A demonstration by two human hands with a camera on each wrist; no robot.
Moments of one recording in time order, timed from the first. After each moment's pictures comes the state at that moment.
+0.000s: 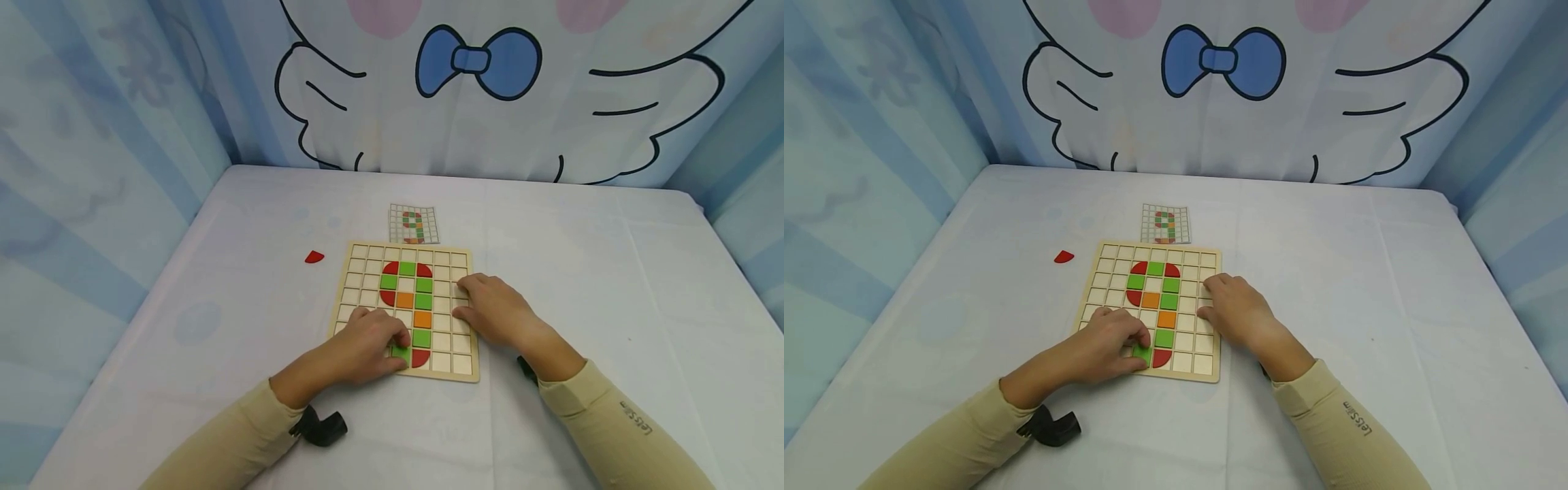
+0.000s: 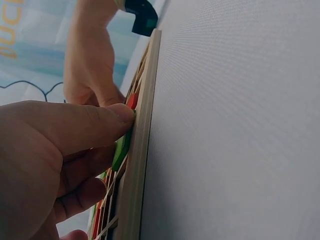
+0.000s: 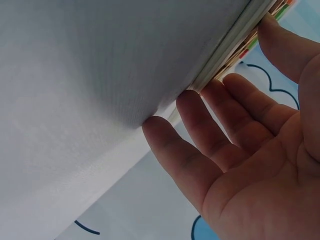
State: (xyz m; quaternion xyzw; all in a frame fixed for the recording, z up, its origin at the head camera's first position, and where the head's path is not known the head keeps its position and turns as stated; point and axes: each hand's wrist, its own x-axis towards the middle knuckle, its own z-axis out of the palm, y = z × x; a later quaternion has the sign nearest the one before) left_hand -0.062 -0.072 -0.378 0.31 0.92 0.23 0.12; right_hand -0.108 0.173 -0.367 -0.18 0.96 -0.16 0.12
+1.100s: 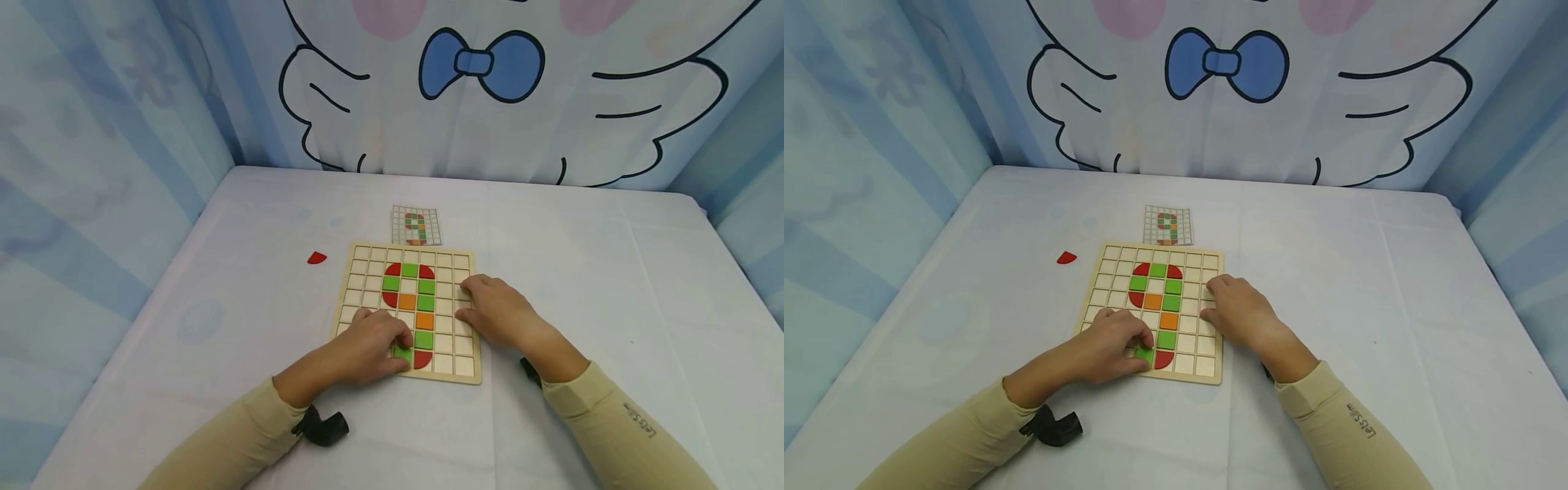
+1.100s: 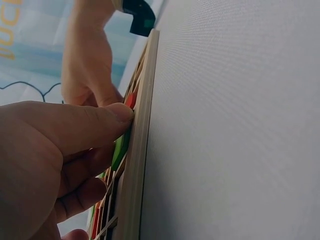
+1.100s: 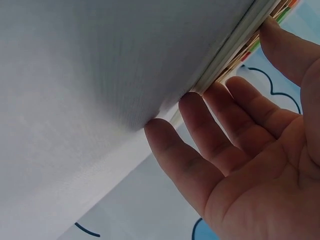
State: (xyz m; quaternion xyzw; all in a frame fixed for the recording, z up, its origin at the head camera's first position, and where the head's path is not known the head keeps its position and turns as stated) left_hand -0.063 -0.070 -0.378 0.30 0.92 0.22 0.14; right_hand -0.108 0.175 -0.365 -0.19 0.96 -0.15 0.12
